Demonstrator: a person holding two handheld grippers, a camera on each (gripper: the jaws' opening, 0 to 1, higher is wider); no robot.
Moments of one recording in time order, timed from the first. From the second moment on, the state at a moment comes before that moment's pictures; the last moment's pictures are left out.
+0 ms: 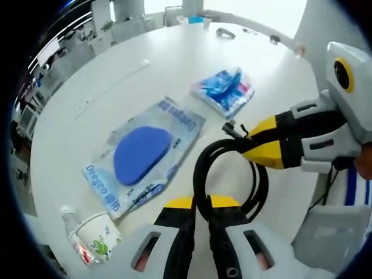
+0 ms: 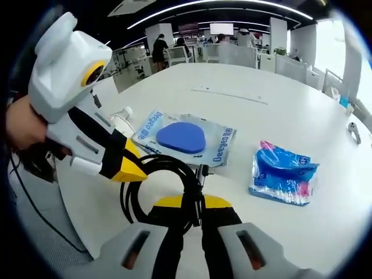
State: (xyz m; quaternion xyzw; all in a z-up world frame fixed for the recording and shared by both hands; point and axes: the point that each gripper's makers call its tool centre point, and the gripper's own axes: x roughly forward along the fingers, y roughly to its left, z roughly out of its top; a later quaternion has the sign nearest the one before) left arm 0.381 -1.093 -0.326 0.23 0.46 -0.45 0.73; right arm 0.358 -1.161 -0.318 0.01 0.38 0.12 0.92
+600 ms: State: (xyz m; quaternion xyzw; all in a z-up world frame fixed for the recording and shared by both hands) left arm 0.371 -1.144 -0.321 0.24 0.45 -0.49 0.71; right arm 0.344 -1.210 -0.311 0.01 0.39 0.08 0.92
